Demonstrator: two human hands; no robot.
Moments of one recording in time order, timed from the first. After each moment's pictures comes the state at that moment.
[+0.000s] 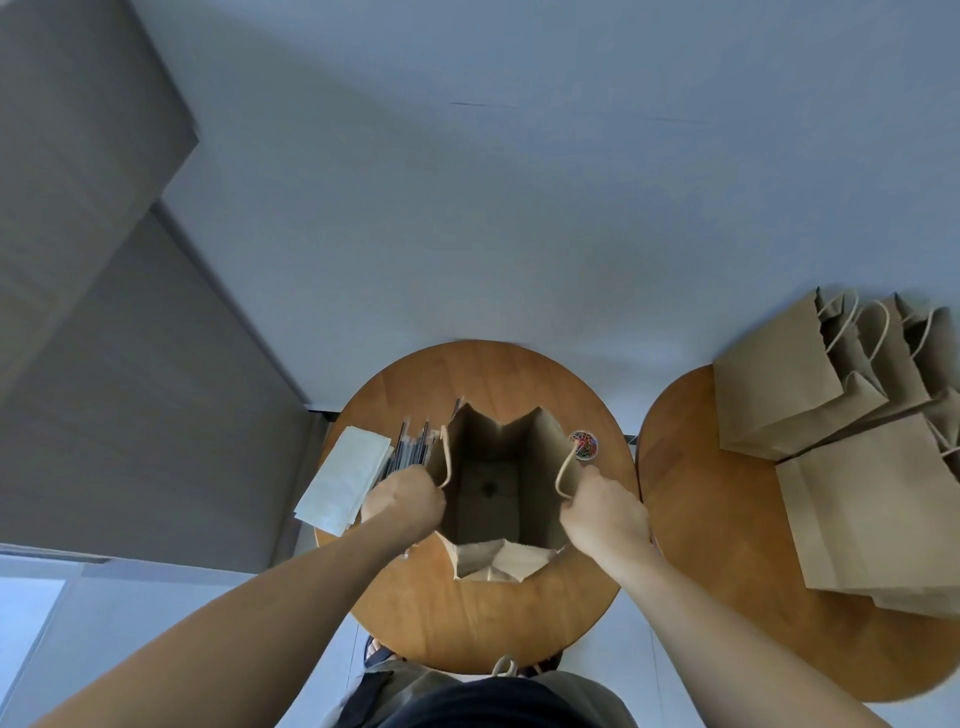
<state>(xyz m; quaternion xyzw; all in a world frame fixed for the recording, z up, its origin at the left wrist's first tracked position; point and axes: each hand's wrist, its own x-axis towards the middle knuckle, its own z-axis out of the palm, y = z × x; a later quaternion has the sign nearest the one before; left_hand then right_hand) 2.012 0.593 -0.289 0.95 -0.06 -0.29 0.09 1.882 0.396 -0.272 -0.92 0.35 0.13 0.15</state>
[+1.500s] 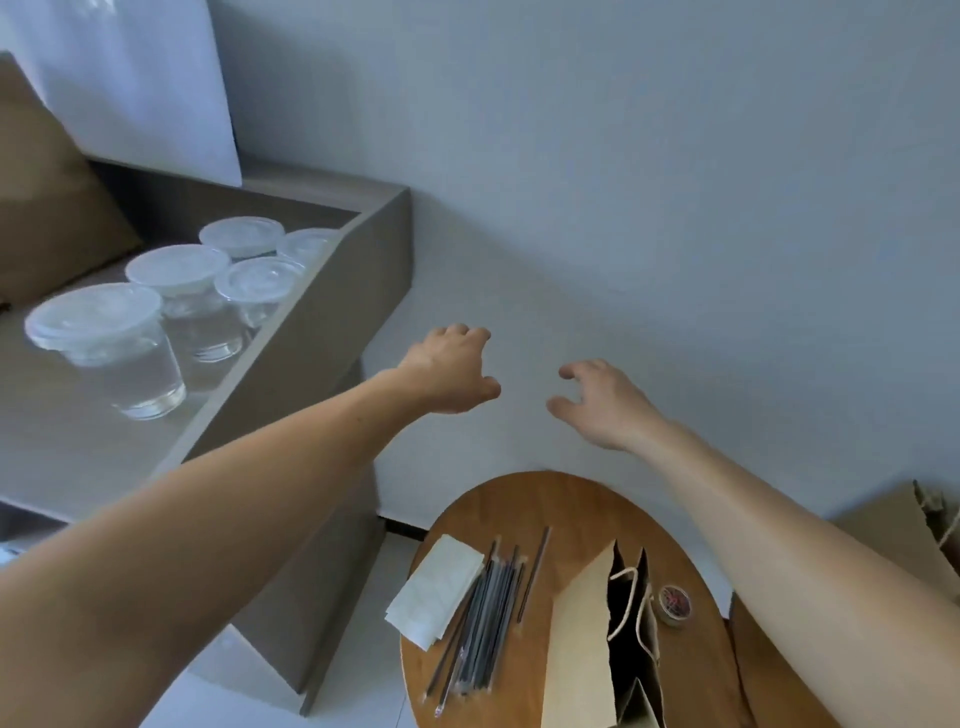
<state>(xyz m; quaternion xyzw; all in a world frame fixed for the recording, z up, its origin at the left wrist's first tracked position) 2.167 0.697 -0.036 0.95 -0.27 -0.02 0.12 2.088 0.500 -0.055 -0.98 0.09 0.02 0.16</state>
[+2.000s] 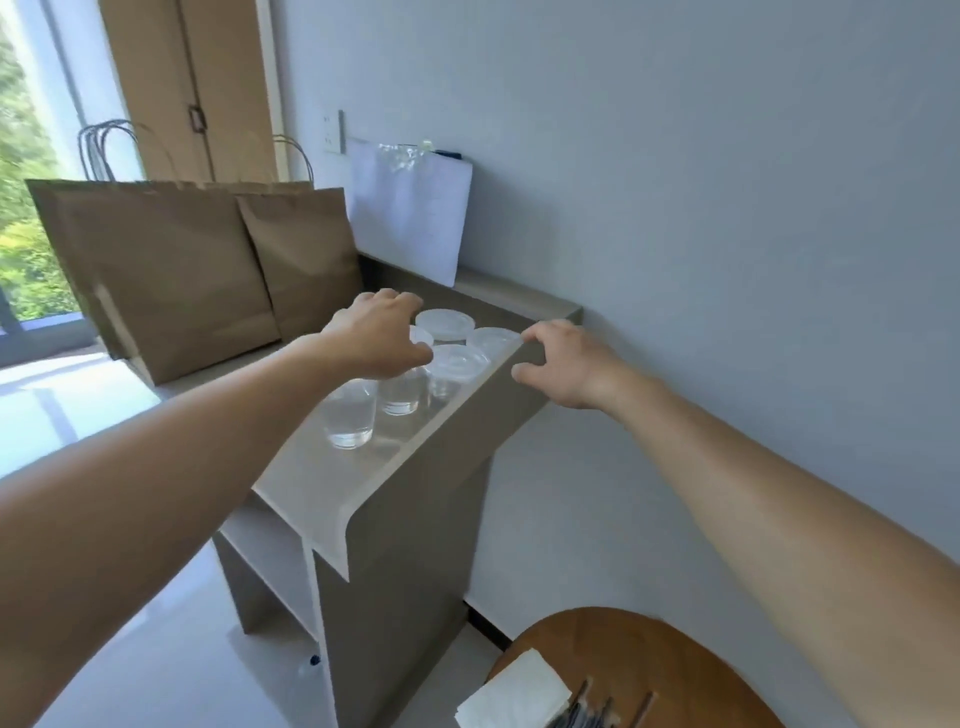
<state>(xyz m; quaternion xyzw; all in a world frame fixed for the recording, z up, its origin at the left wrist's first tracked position) 2.168 0.917 0.073 0.98 -0.02 0.11 0.13 2.187 0.680 0.072 -0.98 -0.17 -0.06 0.13</state>
